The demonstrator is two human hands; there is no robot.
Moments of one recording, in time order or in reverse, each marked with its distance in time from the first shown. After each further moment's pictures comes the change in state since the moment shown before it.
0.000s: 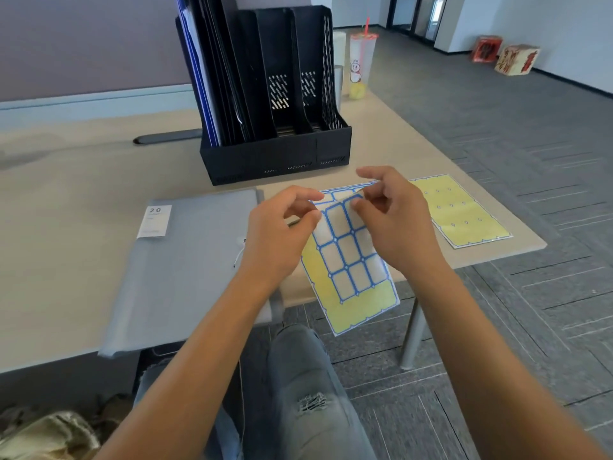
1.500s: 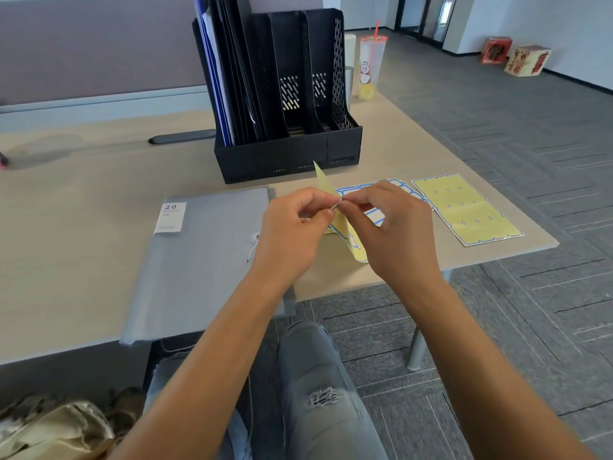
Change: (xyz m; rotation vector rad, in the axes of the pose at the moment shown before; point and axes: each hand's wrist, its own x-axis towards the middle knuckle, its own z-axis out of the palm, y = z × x) left_hand -0.012 0.019 -0.007 -0.092 -0.032 -0.056; right_hand -0.027 -0.015 0.021 -0.140 0.134 -0.318
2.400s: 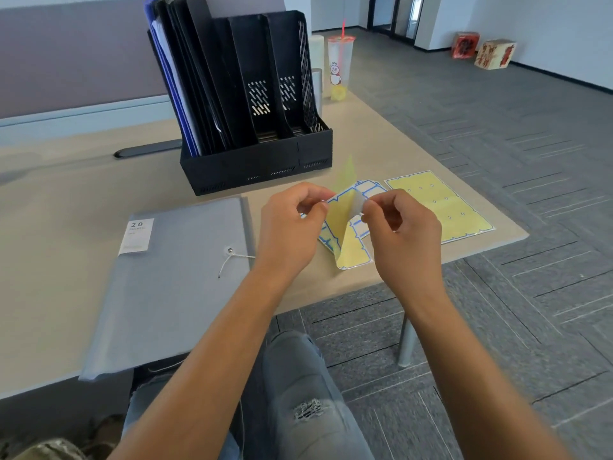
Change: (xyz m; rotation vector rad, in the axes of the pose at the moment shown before) left_hand 0.028 -0.003 0.043 0.066 0.002 0.029; right_hand -0.005 0.018 -0.030 0.177 0.145 0.412
